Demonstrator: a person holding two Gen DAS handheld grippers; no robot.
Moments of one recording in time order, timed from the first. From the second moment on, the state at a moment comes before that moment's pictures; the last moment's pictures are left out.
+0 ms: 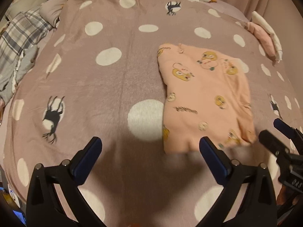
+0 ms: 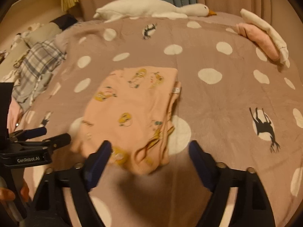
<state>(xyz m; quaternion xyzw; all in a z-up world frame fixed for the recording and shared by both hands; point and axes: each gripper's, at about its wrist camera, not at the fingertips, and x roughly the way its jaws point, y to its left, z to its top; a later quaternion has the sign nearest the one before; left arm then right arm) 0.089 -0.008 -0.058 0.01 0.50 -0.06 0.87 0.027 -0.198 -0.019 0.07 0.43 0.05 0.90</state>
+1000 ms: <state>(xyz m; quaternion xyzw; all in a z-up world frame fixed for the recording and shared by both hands) 0.004 -0.018 -0.003 0.04 0.44 -0.05 0.89 -0.038 -0.172 0.021 0.05 0.40 0.05 0.91</state>
